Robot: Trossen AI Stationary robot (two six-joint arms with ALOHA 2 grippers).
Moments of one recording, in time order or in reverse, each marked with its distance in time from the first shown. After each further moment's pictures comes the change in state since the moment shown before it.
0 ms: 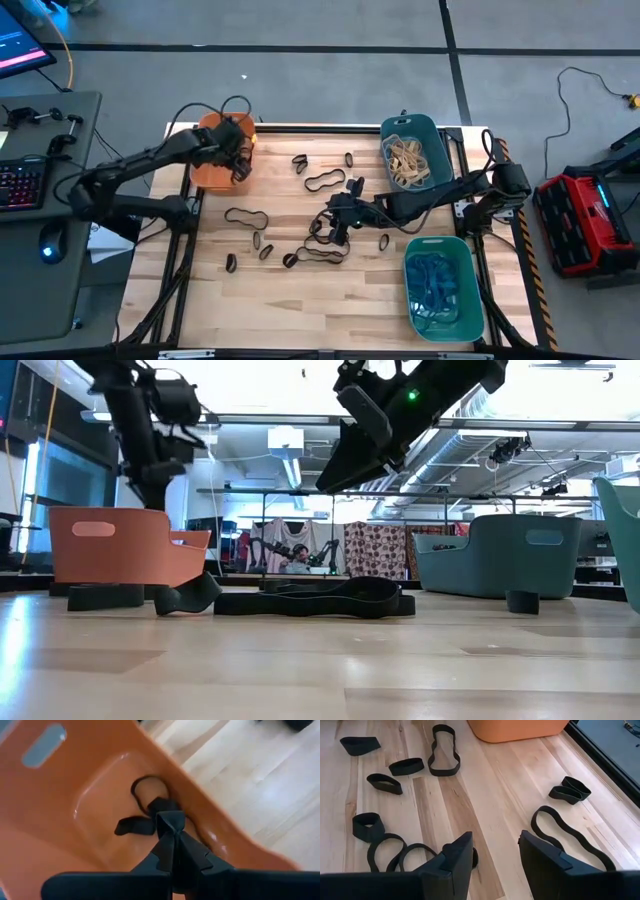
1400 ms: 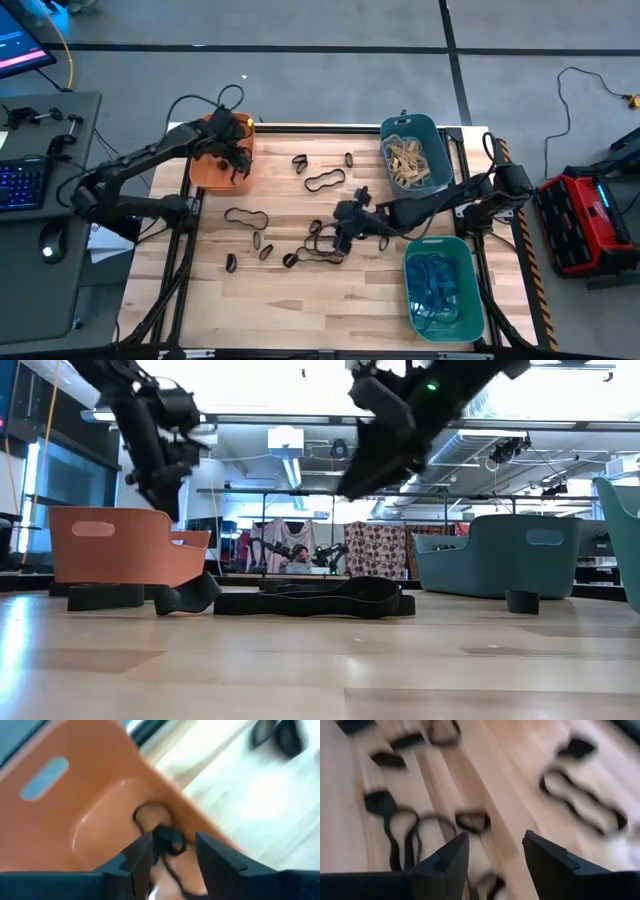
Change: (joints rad) left arm 0.130 0.029 0.000 0.132 0.126 0.151; right arm 0.060 -0.014 0.003 -0.143 0.027 0.192
